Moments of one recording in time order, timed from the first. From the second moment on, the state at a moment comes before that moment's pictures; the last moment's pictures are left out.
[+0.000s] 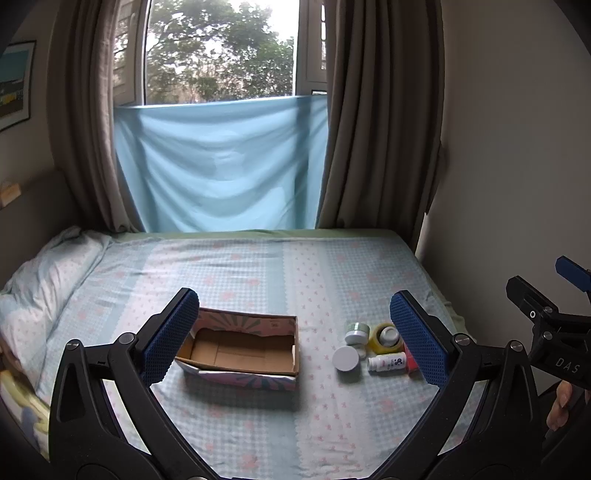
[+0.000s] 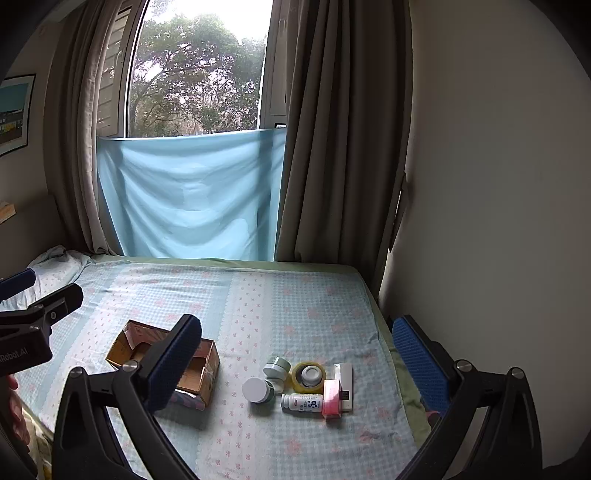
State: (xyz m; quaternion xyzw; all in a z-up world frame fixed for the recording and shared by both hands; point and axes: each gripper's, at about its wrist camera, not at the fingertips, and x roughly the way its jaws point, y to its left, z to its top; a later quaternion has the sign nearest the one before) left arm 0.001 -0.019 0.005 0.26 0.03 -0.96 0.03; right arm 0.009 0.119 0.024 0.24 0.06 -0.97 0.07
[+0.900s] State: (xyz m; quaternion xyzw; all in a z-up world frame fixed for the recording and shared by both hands) left arm 0.006 -0.025 0.005 0.26 0.04 -0.96 0.04; right arm 0.010 0.114 0.028 0.23 0.07 -0.97 0.07
